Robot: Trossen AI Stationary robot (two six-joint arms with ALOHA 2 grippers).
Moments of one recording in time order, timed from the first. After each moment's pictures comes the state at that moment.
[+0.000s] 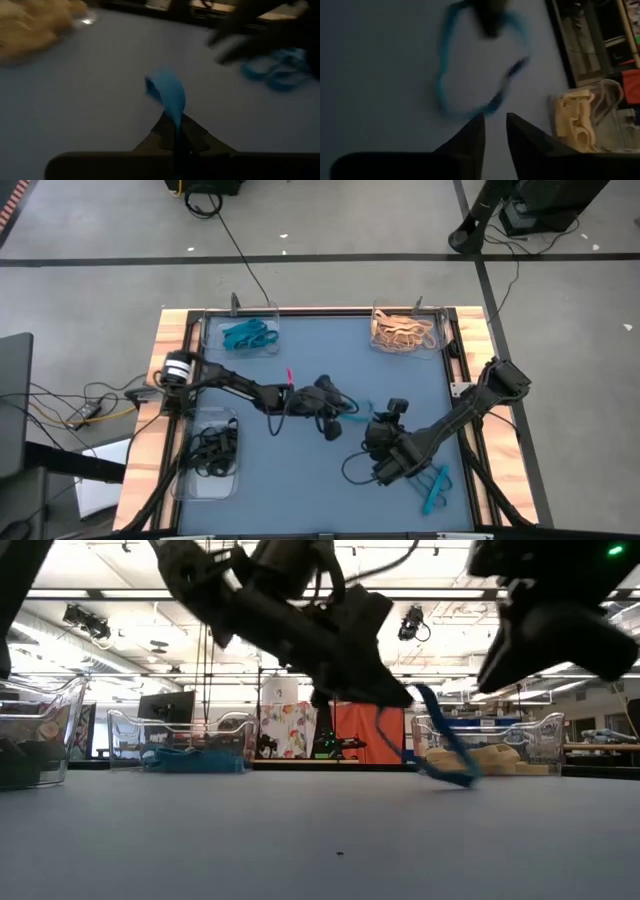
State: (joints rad) left arm -0.09 1.95 1.06 0.47 -0.20 -0.23; right arm 0.59 1.78 1.18 -1.11 0.84 0.81
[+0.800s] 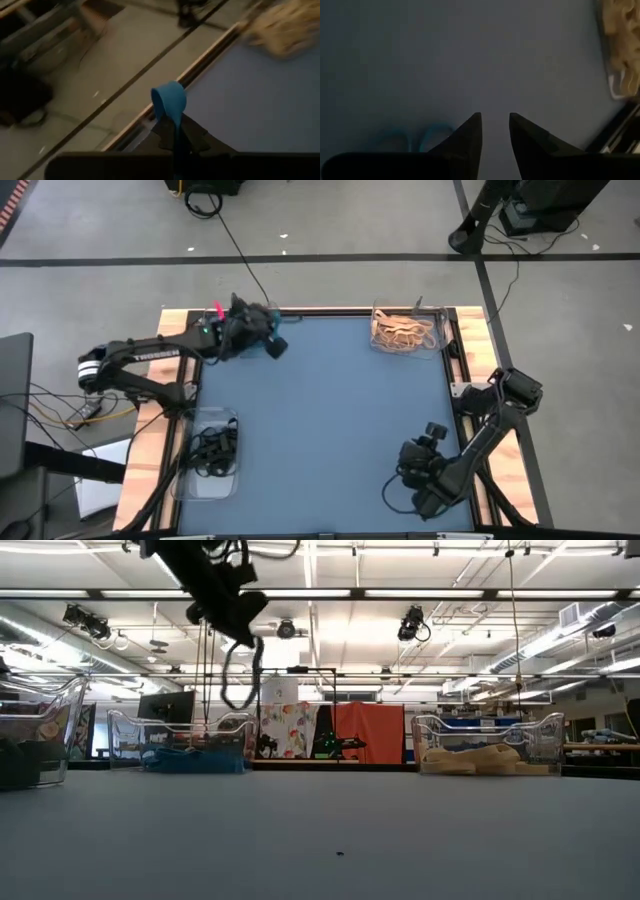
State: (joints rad) left arm 0.30 1.24 1.01 -0.39 -0.60 -0.08; right arm 0.90 1.78 1.18 -1.34 0.47 1.36
